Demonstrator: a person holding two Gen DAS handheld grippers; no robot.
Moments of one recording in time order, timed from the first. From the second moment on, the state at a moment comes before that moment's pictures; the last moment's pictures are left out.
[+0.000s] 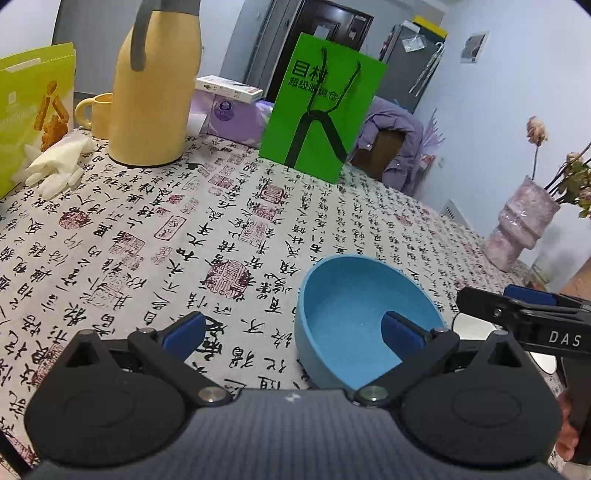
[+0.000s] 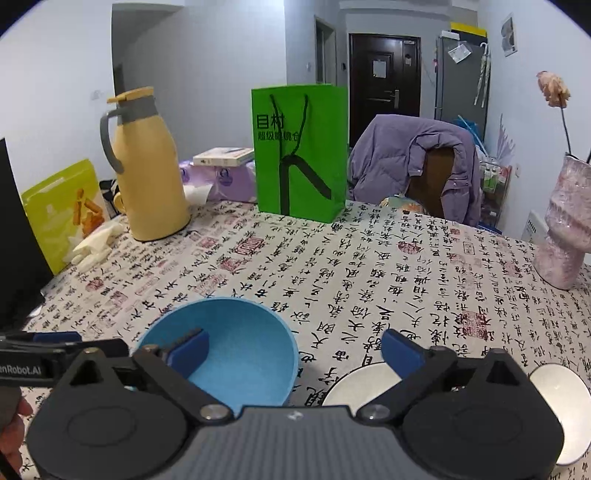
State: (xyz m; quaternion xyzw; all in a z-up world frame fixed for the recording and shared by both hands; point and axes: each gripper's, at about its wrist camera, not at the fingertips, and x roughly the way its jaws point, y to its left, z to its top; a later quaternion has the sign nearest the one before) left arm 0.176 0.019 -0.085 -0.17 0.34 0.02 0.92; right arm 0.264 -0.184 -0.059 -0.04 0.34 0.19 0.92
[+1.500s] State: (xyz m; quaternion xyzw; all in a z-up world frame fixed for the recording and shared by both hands) left arm 0.219 -0.001 -0.130 -0.20 0.43 0.06 0.88; right arm 0.310 -0.133 -0.120 -0.12 0.42 0.20 0.88
